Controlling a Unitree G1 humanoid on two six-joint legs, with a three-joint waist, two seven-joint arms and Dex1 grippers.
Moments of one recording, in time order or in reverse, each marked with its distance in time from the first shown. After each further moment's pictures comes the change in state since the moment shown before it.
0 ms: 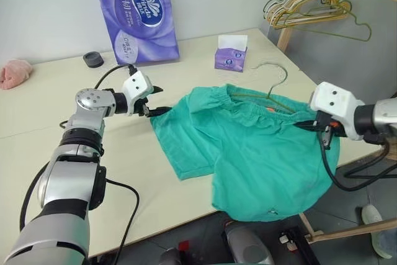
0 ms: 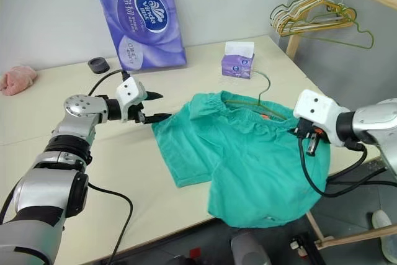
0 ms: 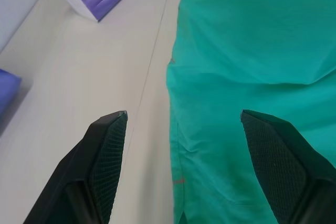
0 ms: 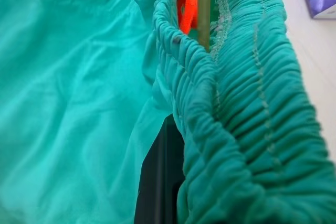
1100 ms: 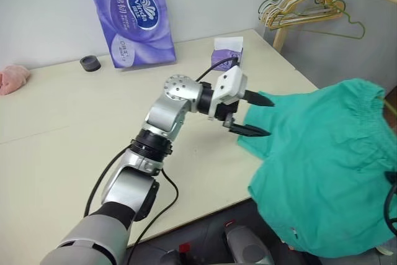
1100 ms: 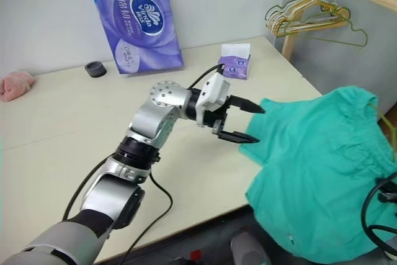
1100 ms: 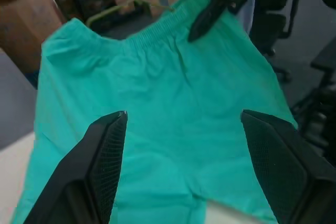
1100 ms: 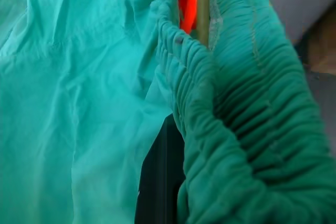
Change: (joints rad) left arm 0.040 -0.402 -0.188 -0.839 -0.279 0.532 -0.214; right arm 0.742 0.501 -1.137 -0.409 0.136 0.706 -0.352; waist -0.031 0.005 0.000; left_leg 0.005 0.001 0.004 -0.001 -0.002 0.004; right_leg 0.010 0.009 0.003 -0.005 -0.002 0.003
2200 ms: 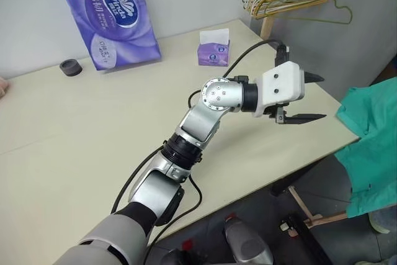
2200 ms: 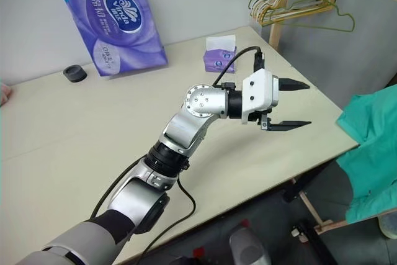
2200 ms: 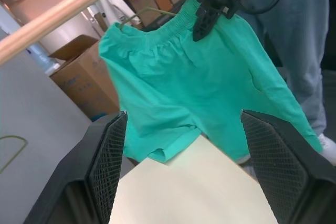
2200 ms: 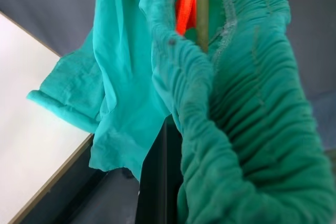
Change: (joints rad) left arm -0.048 -0.182 -0.085 -0.039 0.190 -0.172 0.391; right arm -0.620 -0.402 0.265 0.799 -0.015 0.000 -0.487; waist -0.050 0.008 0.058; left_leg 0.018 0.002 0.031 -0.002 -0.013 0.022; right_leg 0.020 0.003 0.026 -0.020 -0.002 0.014
